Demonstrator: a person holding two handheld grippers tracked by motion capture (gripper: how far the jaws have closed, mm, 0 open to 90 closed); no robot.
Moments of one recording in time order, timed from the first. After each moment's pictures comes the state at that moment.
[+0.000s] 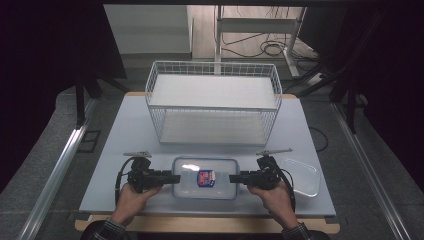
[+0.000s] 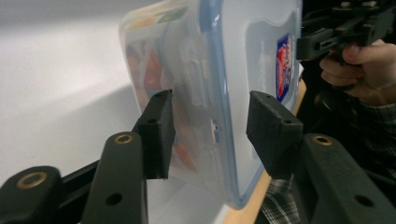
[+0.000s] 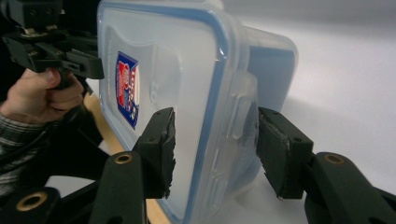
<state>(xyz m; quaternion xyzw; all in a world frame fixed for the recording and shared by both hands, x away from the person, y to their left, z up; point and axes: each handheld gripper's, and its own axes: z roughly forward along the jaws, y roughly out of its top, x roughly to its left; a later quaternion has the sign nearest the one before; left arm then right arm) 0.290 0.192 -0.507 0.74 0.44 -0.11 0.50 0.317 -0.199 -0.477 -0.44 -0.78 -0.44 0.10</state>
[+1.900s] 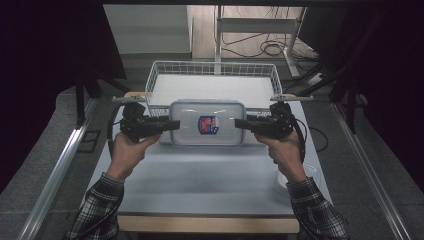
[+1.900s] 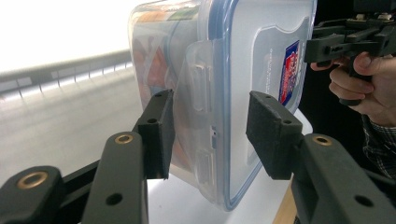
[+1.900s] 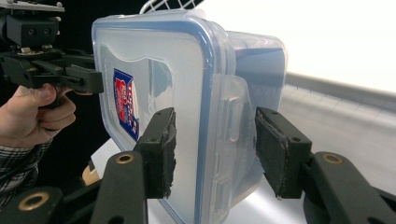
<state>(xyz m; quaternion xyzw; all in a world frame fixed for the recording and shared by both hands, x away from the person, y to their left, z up) 0.349 0.192 -0.356 0.73 0.41 0.02 0.55 0.378 -0.195 -0.340 -0.38 -0.75 -0.54 -0.02</state>
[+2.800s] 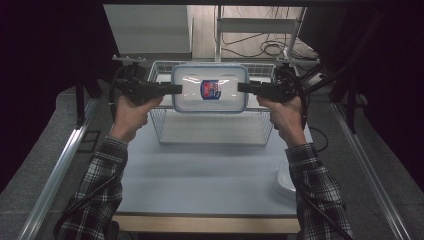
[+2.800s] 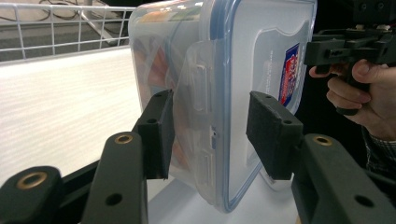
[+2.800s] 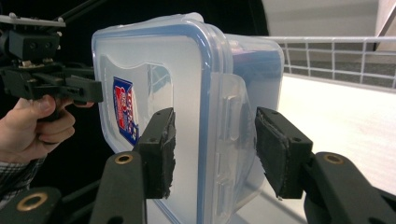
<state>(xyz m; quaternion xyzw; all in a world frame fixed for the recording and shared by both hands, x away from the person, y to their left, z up) 0.413 0.194 -0.304 0.72 0.40 0.02 0.56 0.435 -0.192 -0.284 -0.38 -0.73 -0.56 -0.04</state>
